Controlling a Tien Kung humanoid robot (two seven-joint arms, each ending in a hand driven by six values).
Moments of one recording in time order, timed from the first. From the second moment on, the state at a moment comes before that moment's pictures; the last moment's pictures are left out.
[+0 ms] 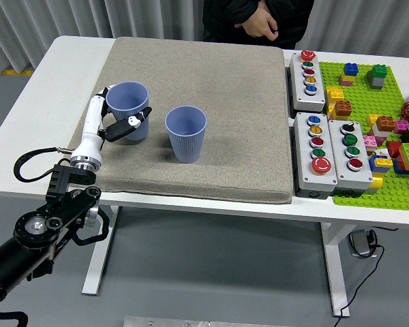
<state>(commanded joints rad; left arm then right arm) -0.48 0.15 -0.93 -0.89 1.10 0.49 -0.38 0.17 -0.08 1.85 0.20 -1.70 -0.07 -0.23</state>
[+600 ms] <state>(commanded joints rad) -0.47 0.13 -0.90 -0.83 1.08 0.51 -0.44 0.18 -0.08 1.86 0.20 -1.70 -0.07 -0.23</state>
